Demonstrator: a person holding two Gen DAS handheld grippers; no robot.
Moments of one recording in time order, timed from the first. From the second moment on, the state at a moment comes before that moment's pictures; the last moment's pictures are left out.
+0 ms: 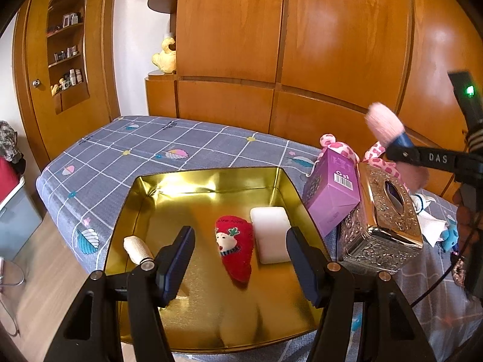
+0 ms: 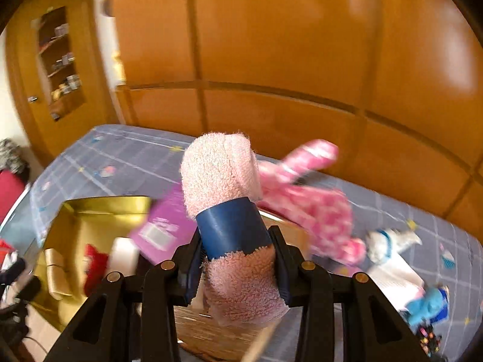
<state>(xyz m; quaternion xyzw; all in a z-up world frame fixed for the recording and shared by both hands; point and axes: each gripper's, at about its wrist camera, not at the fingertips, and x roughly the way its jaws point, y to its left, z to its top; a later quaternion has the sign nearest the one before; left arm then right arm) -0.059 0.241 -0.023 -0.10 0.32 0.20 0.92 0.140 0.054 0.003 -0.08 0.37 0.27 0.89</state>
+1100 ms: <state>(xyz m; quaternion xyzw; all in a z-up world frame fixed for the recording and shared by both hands) -0.072 0.297 -0.020 -0.13 0.30 0.28 0.90 0.073 0.229 -0.071 -0.18 0.42 0.39 0.80</state>
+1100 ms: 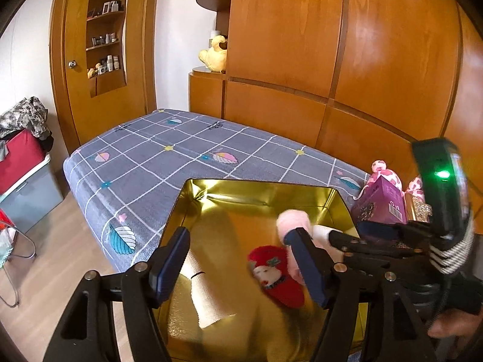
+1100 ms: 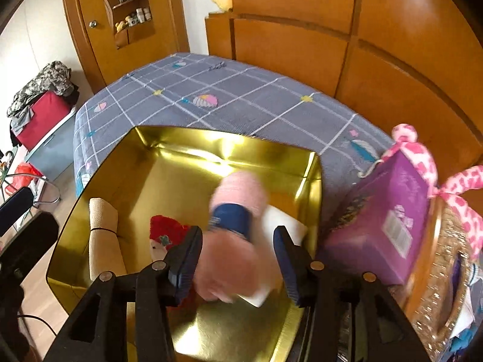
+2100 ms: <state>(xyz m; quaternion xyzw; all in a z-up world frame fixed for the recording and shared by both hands) -0.062 0.254 -0.026 -0.11 0.31 0.23 0.92 0.009 0.120 -0.001 -0.17 0.29 0.27 0.90</state>
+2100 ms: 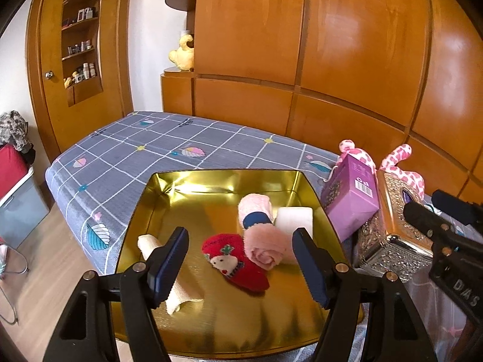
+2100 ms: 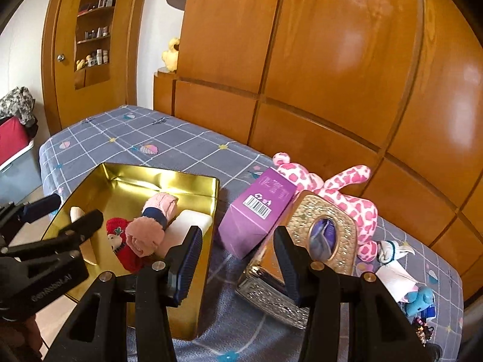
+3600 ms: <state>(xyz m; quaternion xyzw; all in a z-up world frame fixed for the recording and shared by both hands) -0.040 0.173 -0.004 -0.04 0.32 0.16 0.93 0.012 0.032 0.034 -0.12 0.24 0.19 0.94</state>
